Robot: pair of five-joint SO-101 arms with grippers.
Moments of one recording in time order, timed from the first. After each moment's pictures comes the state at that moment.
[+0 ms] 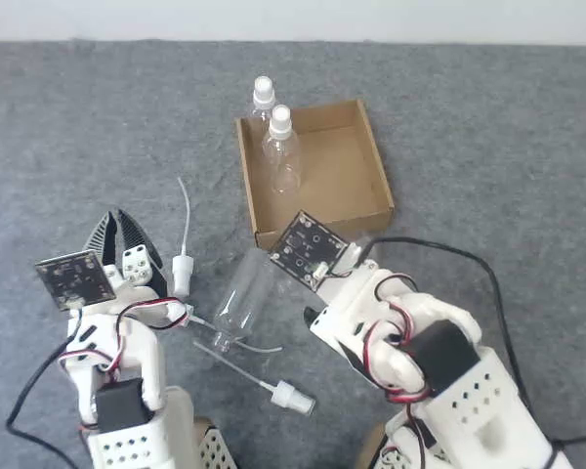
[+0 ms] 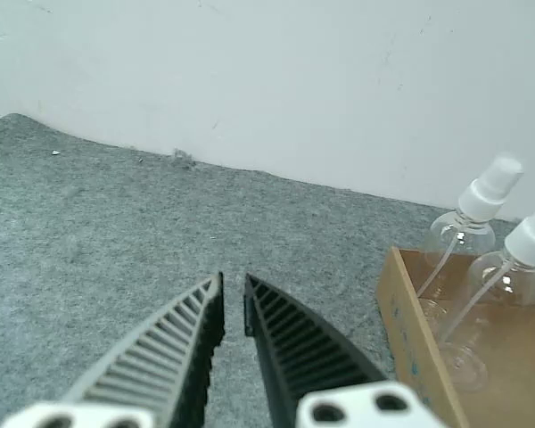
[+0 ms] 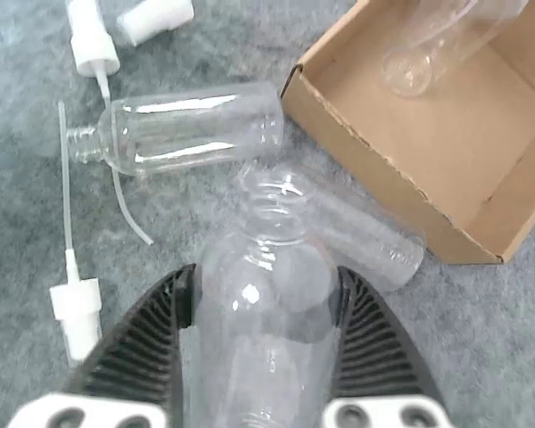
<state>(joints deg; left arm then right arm) -18.0 -103.5 88.9 41.4 10.5 -41.1 -60.4 46.1 75.2 17.5</state>
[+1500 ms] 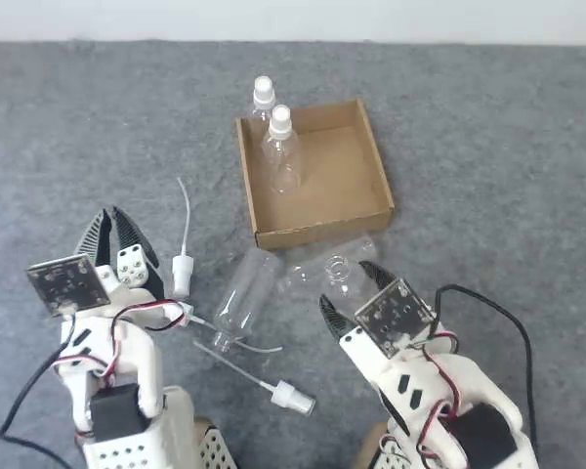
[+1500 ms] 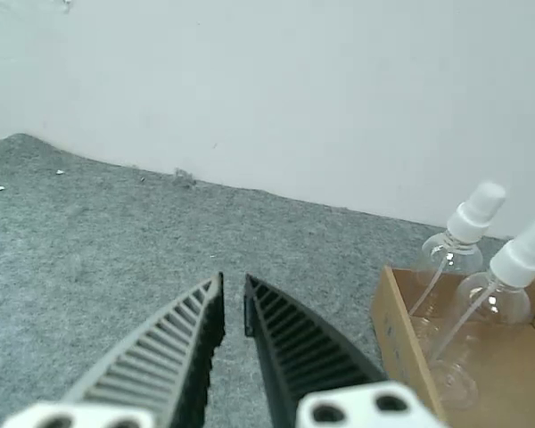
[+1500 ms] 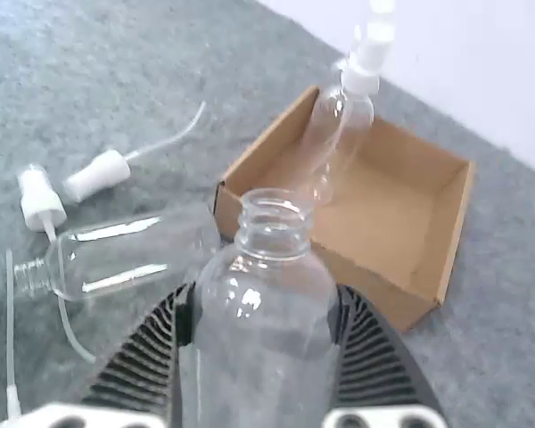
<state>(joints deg) -18.1 -103.5 84.5 43.9 10.5 -35.4 -103.2 70.5 68.8 12.2</state>
